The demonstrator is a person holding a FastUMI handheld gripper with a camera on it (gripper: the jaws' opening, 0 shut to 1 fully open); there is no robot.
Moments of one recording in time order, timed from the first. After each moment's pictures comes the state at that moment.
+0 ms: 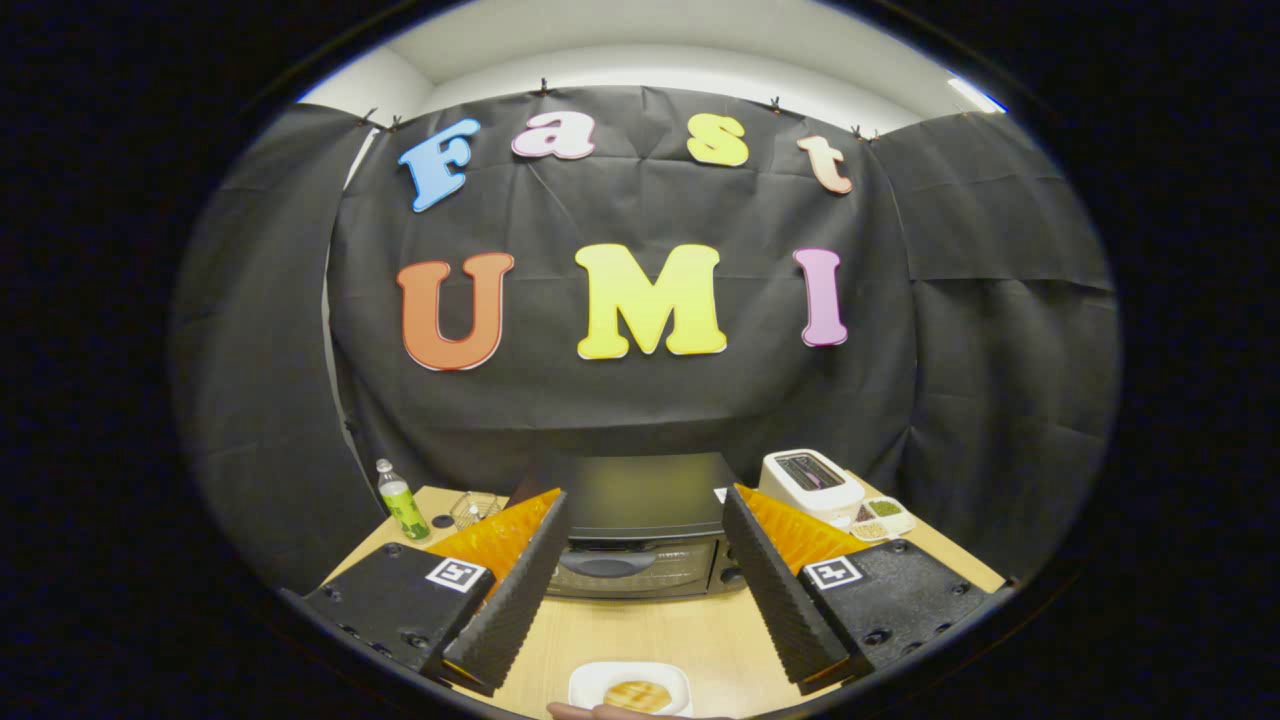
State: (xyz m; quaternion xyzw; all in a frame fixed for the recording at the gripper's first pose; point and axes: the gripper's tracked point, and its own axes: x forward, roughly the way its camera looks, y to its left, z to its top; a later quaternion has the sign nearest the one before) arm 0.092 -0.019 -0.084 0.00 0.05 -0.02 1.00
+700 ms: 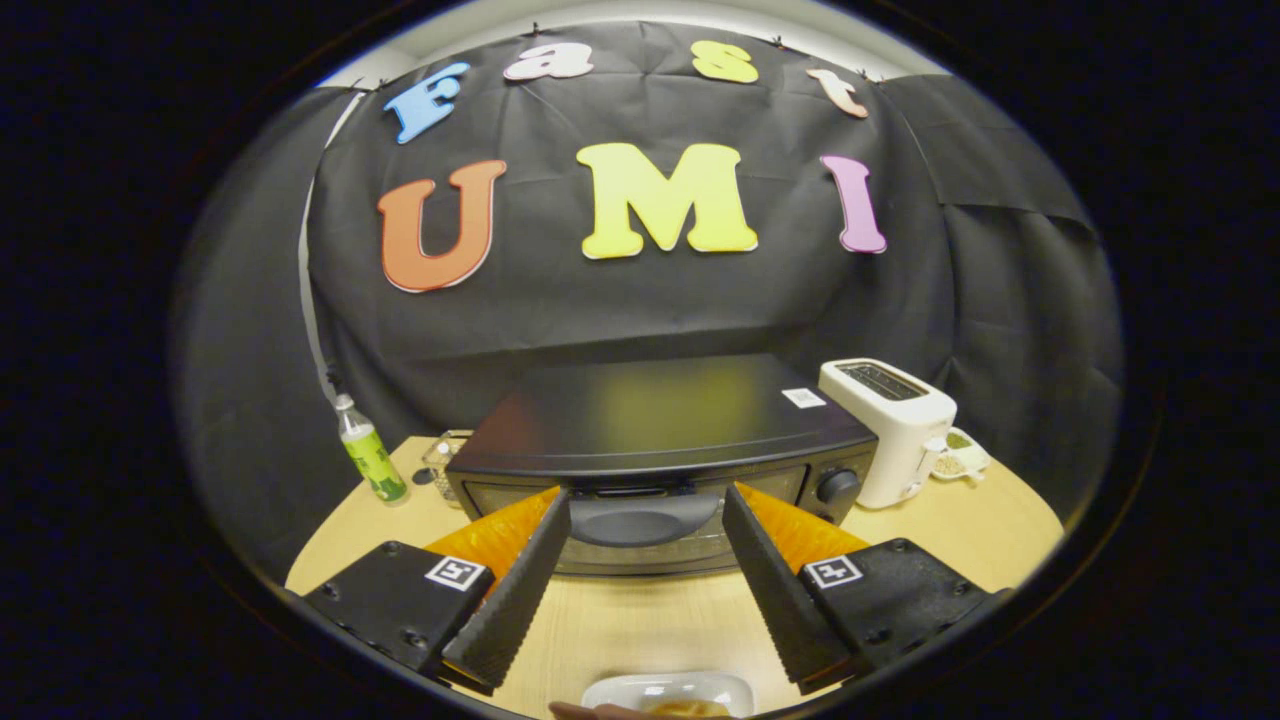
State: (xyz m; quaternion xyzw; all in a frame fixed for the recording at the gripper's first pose) arm 0.194 0.001 -0.216 0.03 0.12 -0.01 0.99
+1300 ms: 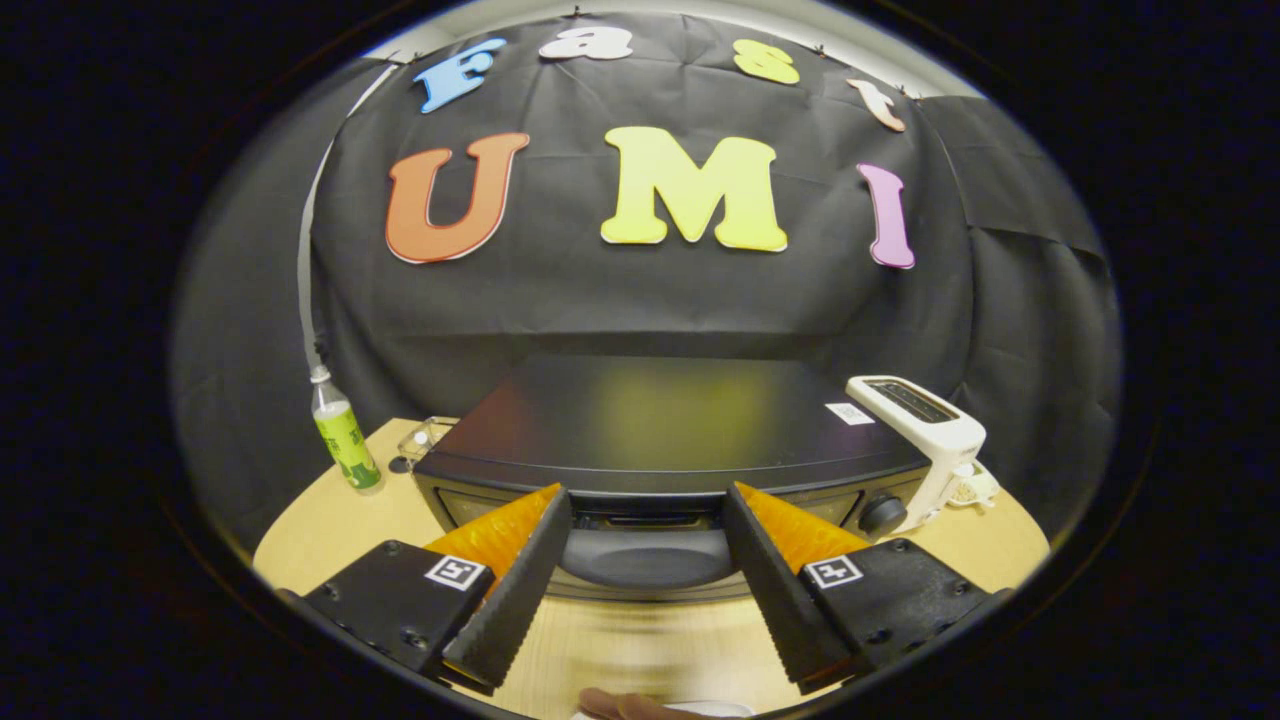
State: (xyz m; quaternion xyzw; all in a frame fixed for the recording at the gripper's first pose) arm 0.235 0.017 -0.226 -0.04 0.14 0.00 0.99
